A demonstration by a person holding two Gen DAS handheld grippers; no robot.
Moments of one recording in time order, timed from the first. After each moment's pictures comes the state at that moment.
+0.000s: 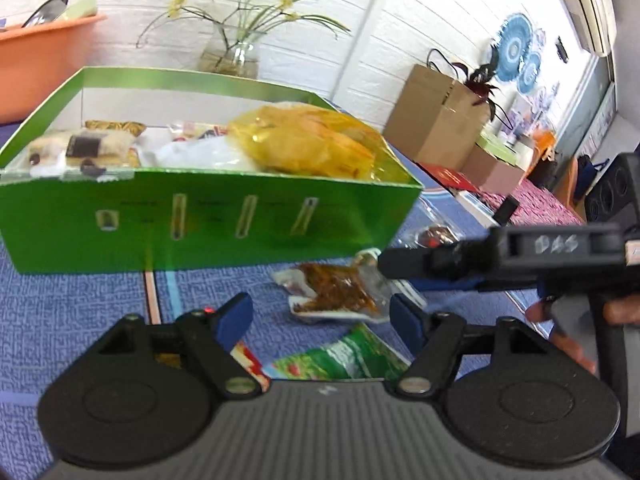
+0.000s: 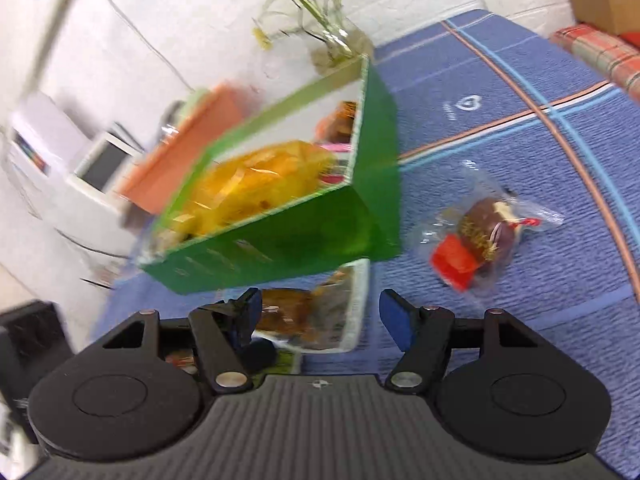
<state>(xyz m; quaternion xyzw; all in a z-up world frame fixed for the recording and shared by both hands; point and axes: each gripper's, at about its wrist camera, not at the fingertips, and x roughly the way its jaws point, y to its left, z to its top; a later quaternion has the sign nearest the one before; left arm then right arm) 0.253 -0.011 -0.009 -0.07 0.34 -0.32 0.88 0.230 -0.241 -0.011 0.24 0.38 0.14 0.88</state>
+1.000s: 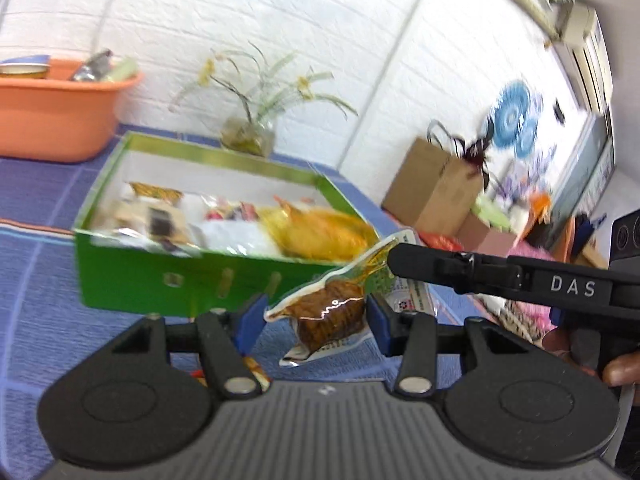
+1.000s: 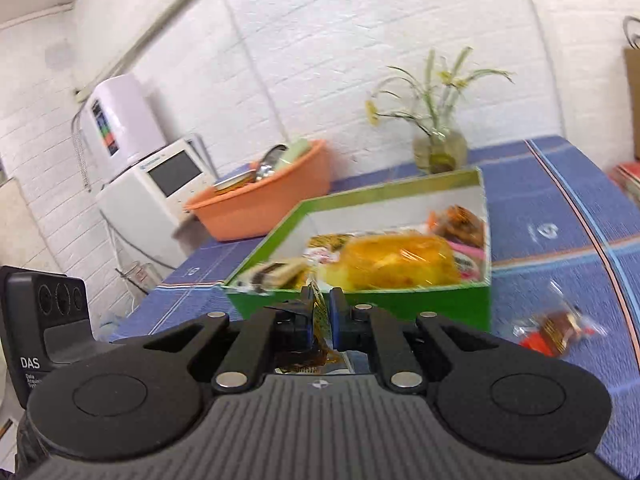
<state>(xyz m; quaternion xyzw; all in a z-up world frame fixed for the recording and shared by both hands) 0.219 0.041 0.038 -0.13 0.26 -0.29 0.91 0.202 -0.181 0.056 0.13 0.23 0.23 0.94</state>
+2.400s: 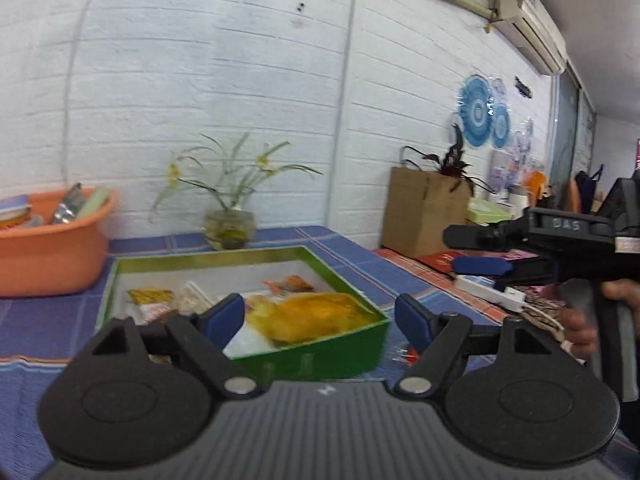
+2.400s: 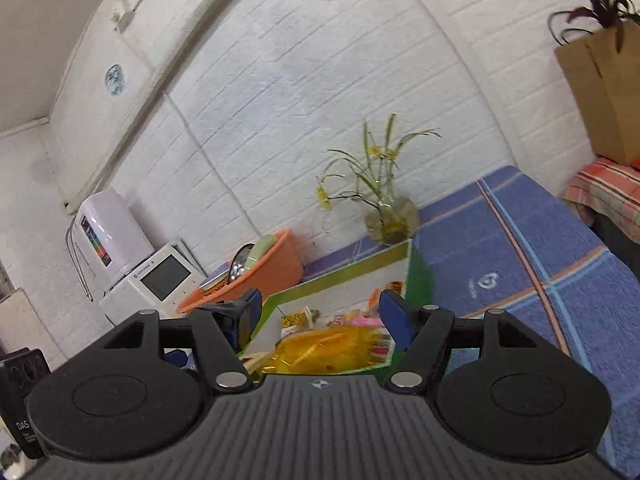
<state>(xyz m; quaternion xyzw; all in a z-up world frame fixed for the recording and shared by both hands) 0.200 0.003 0.081 -0.01 0.17 -0.32 0.93 0.192 -0.307 0.051 0.28 0.17 0.16 0.93</state>
